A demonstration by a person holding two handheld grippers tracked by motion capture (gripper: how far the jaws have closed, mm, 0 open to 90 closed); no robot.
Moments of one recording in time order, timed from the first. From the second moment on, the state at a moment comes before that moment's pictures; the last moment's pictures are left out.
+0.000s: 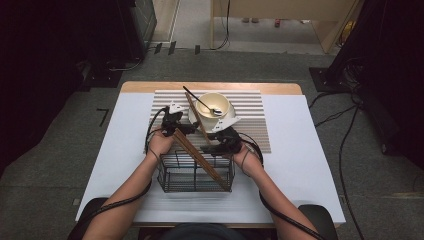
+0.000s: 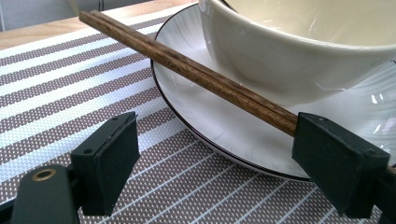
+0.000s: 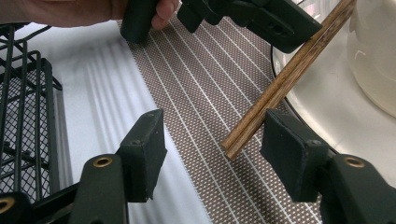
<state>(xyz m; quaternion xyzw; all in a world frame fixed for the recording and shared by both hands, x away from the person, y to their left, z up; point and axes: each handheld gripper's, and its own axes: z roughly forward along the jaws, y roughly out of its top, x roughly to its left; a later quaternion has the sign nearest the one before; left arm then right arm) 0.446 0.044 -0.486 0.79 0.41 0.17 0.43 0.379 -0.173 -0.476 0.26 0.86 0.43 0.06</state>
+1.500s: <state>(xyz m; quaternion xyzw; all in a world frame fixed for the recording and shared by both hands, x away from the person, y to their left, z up) 0.449 0.052 -0.486 0.79 0.42 0.18 0.42 0.382 -0.156 -0.483 0.22 0.88 0.42 0.05</state>
